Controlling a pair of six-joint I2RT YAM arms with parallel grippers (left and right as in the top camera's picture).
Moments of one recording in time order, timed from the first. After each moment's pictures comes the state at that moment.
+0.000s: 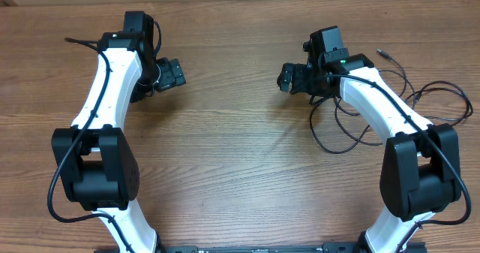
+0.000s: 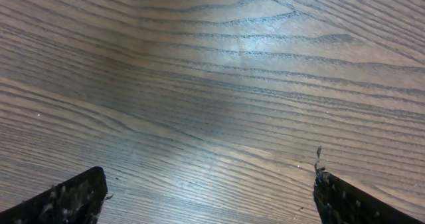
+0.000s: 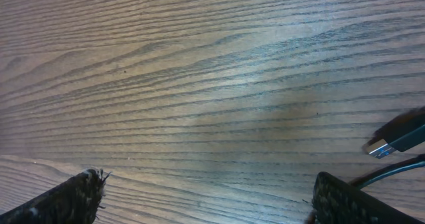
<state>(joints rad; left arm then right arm) -0.01 1.98 1.66 -1.07 0.02 -0.39 0.25 1.89 1.39 -0.62 -0.19 0.36</state>
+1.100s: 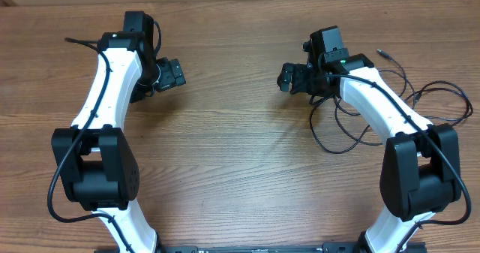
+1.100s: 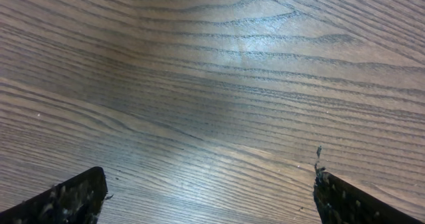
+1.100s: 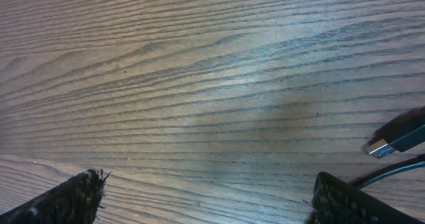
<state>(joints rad) -0.01 1.98 1.66 -1.07 0.02 -0.39 0.25 1.89 1.39 -0.63 -0.19 0.36</state>
